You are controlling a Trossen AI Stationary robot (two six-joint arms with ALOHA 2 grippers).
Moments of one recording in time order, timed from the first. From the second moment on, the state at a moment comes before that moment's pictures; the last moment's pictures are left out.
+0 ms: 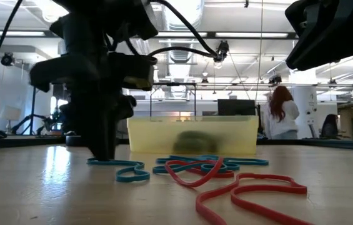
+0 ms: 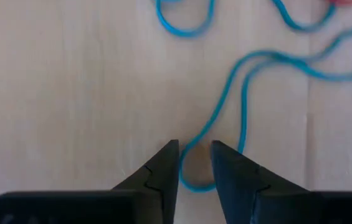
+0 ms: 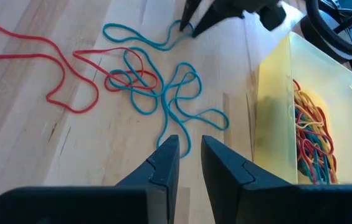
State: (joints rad) left arm -0.26 1.87 1.04 -0.46 0.08 -0.28; right arm 0.72 1.52 0.87 -0.31 0.68 0.26
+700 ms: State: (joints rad) left arm -0.31 1.88 1.02 -0.47 0.00 -0.25; right arm 0.72 1.52 0.87 -0.31 0.68 0.26
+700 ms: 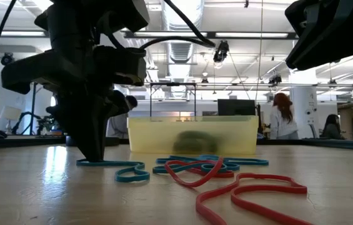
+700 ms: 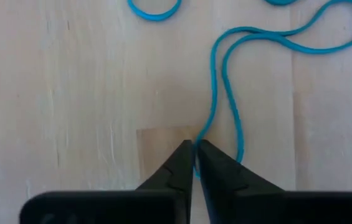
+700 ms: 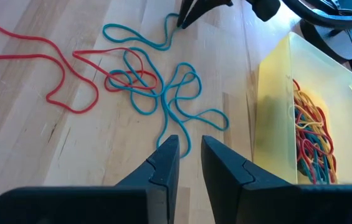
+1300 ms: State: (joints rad) left arm -0.34 1.79 1.06 -0.49 -0.21 -0.22; right arm 0.72 1.52 0.87 -0.31 0.68 0.26
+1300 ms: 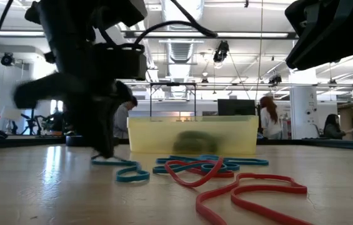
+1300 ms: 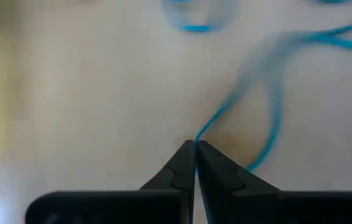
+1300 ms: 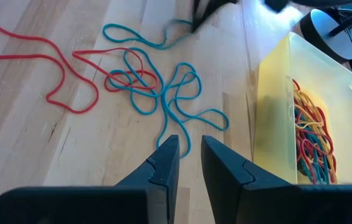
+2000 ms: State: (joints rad) left arm -0.42 1.69 1.10 -0.48 -0.62 -0.17; right arm 0.72 1.52 0.87 -0.31 0.68 0.26
